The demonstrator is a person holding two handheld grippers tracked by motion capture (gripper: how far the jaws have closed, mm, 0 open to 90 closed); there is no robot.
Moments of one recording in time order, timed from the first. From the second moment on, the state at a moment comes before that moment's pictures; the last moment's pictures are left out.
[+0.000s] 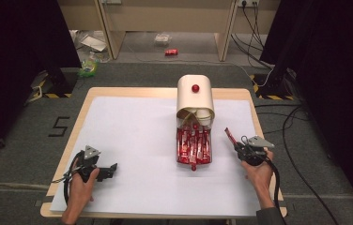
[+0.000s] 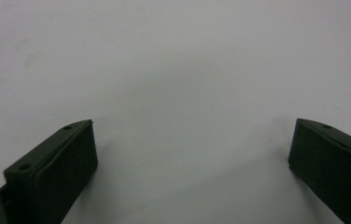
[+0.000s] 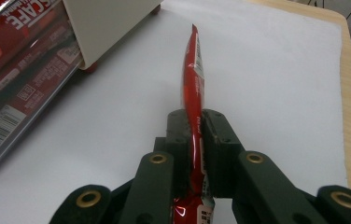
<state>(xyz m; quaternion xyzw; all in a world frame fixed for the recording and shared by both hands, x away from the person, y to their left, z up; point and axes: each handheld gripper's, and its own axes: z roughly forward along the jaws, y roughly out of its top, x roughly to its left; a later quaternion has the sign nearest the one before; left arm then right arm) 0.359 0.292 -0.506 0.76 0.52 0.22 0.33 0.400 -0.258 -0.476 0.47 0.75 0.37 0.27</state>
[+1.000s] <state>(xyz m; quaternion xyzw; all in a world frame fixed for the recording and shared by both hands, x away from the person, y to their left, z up) 0.359 0.292 -0.506 0.76 0.52 0.22 0.33 0.401 -0.251 -0.484 0.46 0.77 0.36 0.26</state>
